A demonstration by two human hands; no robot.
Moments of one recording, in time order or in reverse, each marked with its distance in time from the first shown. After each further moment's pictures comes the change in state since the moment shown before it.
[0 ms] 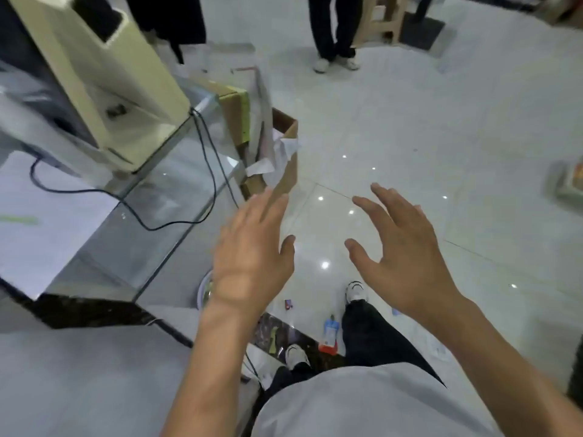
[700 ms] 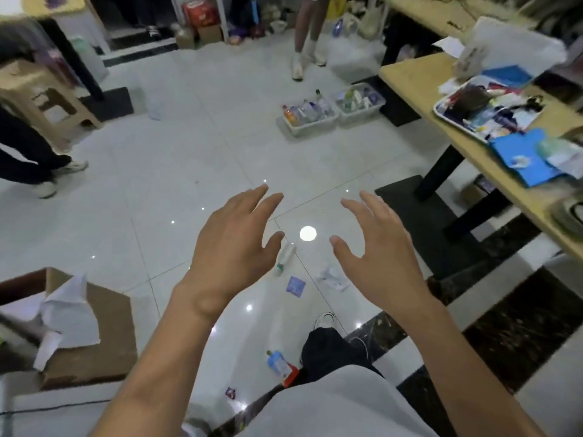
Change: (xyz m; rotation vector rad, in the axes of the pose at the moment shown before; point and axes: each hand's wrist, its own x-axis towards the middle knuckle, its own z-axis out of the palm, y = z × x) left_hand 0.011 0.286 0.071 0.026 -0.254 1.175; right_hand -0.220 0.108 -0.104 0.053 0.564 0.979
